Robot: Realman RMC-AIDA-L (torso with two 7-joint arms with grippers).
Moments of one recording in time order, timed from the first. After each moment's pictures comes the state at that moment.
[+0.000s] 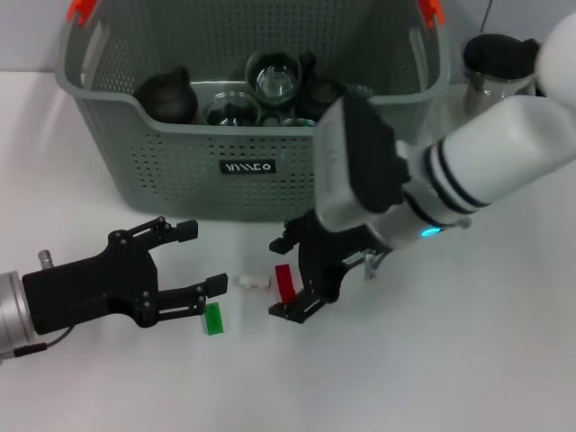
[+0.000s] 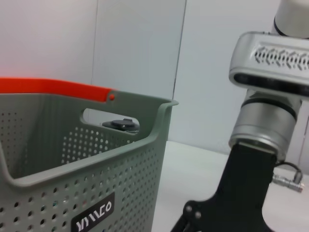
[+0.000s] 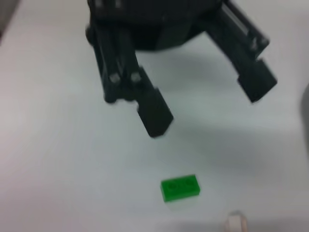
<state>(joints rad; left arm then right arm) -0.40 -2.14 0.38 0.61 2.11 1.70 -1.03 0.91 2.10 -1.65 -0.72 -2.05 -1.11 1.73</state>
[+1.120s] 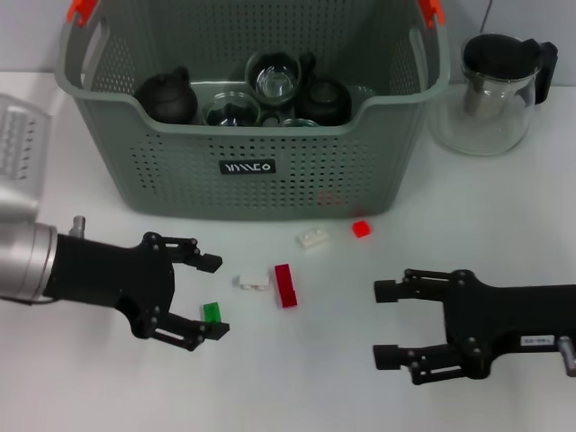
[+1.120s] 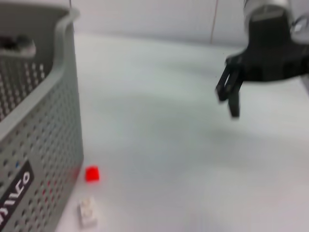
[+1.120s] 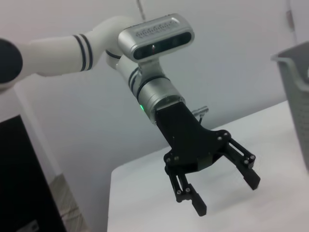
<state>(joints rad) -0.51 -2.13 0.72 1.00 2.32 1.76 -1.31 0.48 2.06 -0.95 -0.59 -1.86 -1.73 1.33</state>
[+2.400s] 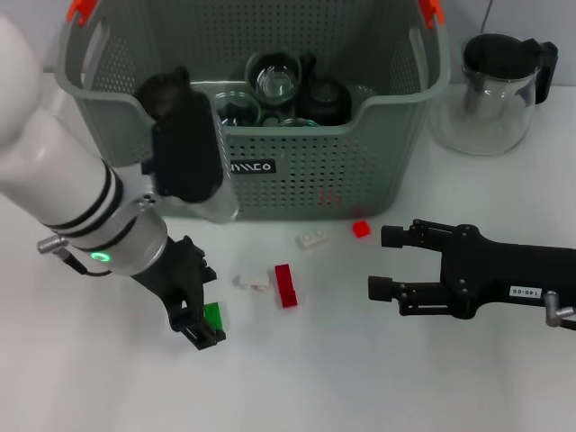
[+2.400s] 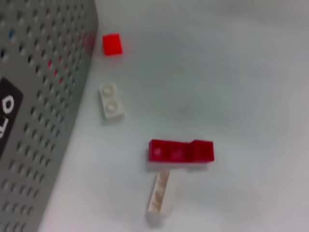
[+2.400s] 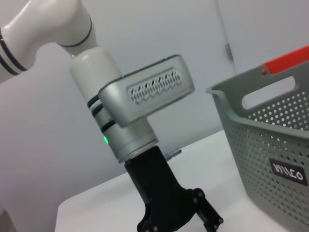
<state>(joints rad) -0.58 -2.17 1.39 1.26 2.68 1.53 -2.00 0.51 2.07 -0.82 -0.53 -1.86 -1.64 1.32</state>
